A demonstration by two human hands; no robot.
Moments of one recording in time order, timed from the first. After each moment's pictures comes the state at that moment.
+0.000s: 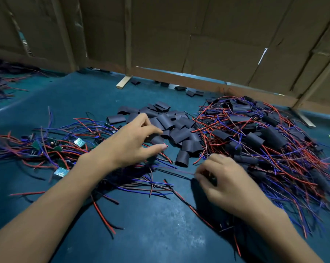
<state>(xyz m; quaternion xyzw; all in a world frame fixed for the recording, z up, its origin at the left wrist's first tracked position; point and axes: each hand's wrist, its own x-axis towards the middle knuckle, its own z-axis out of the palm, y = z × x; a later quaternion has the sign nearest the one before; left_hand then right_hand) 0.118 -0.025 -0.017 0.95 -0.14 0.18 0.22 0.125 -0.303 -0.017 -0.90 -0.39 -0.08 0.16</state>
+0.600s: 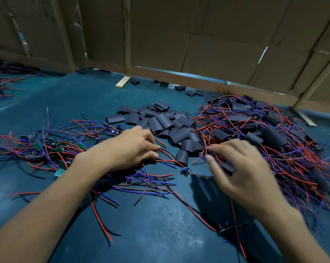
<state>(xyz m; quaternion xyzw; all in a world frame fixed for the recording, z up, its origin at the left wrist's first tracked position) 0.120 -0.021 -0.014 0.98 -0.17 0.01 0.09 0.128 -0.313 -0.003 -0.90 -0.32 -0.23 0.19</state>
